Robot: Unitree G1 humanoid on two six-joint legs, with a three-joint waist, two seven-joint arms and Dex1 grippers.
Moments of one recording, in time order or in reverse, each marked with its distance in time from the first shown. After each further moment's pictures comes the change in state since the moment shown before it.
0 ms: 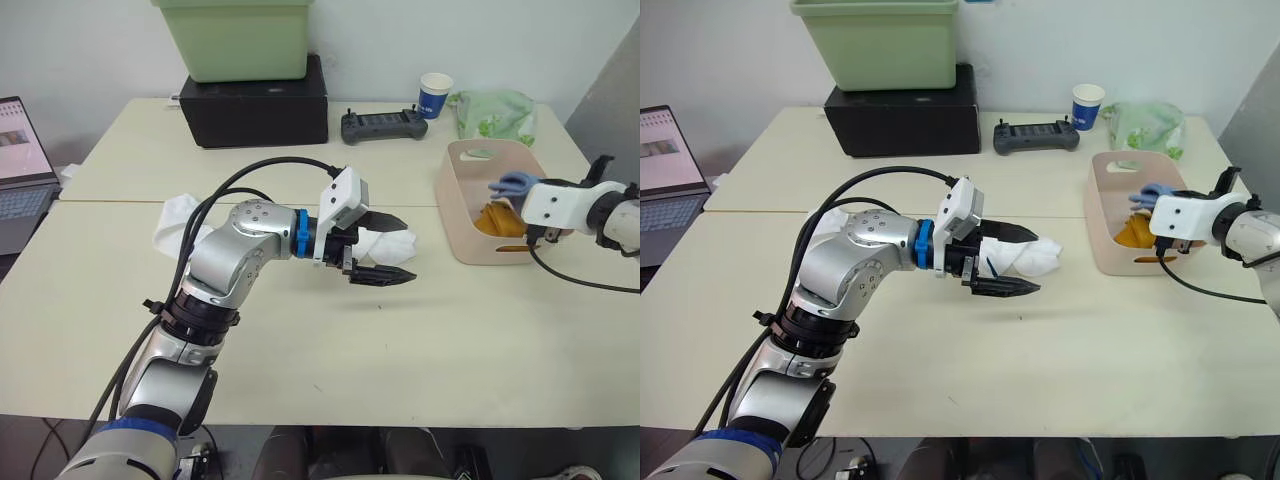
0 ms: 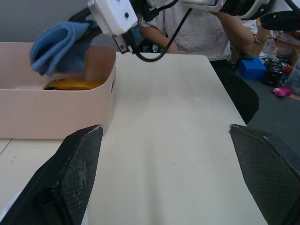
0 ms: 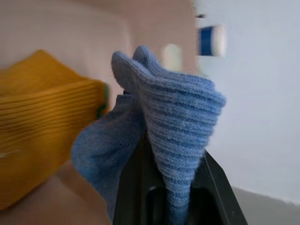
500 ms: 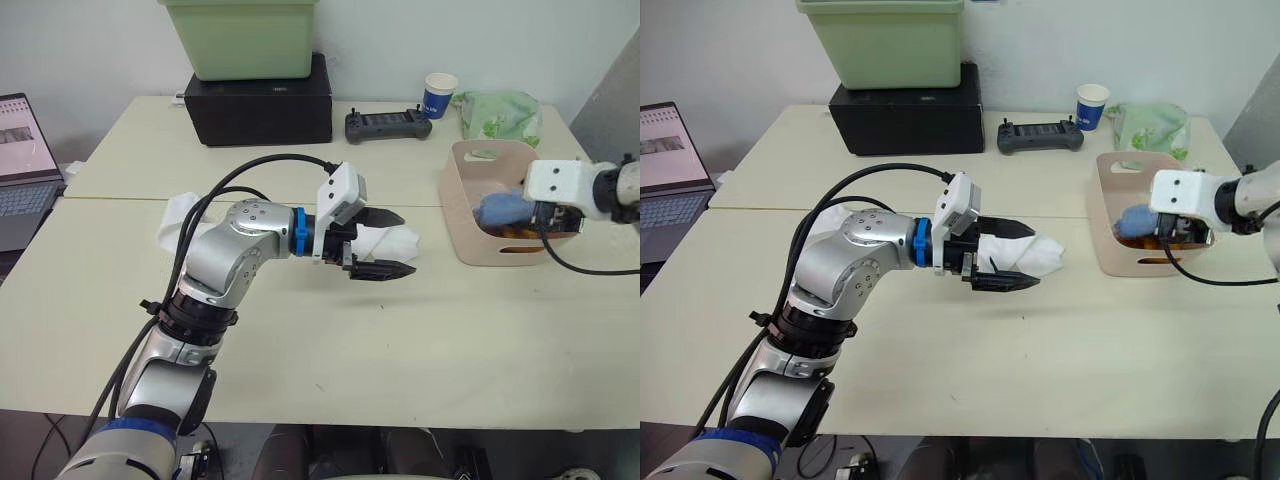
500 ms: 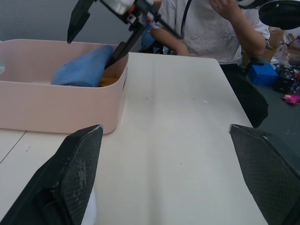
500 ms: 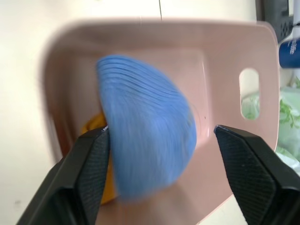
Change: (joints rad) left arm 0.002 0.011 0.012 -0.014 -0.014 0.030 0.027; right arm -0.175 -0.028 -0.055 -0.143 0.232 0.350 0.597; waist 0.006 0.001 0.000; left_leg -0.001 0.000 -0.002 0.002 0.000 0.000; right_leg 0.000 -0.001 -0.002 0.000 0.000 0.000
